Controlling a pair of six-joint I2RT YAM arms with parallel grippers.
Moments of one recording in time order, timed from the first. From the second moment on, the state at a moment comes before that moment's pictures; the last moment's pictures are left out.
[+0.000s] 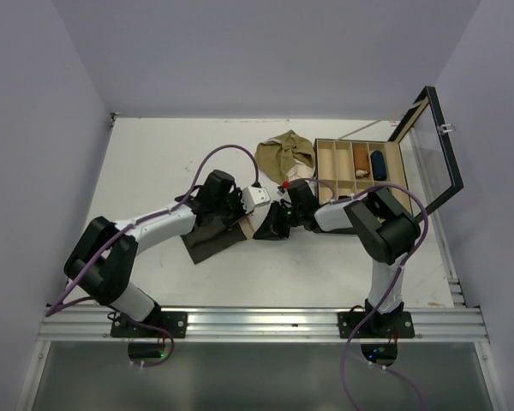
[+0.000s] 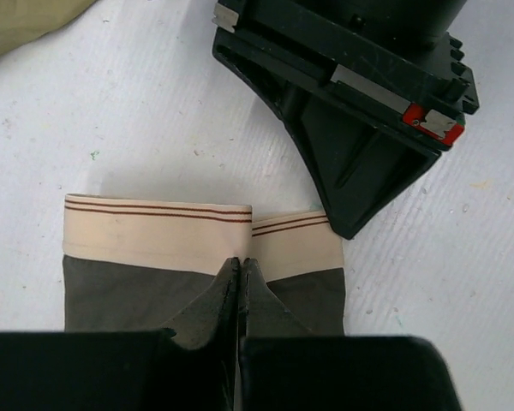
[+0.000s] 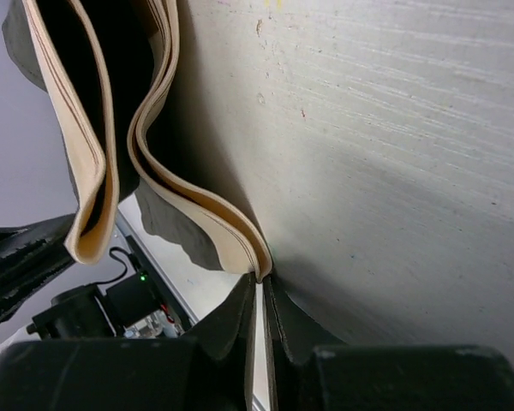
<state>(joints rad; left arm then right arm) -0.61 1.56 0.90 -0.14 0.29 0.51 0.56 1.94 0.87 0.23 -0.62 0.96</state>
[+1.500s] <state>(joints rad) -0.49 1.50 0.94 -0.21 0.36 0.47 0.48 2.12 1.23 0.07 -0.67 0.82</state>
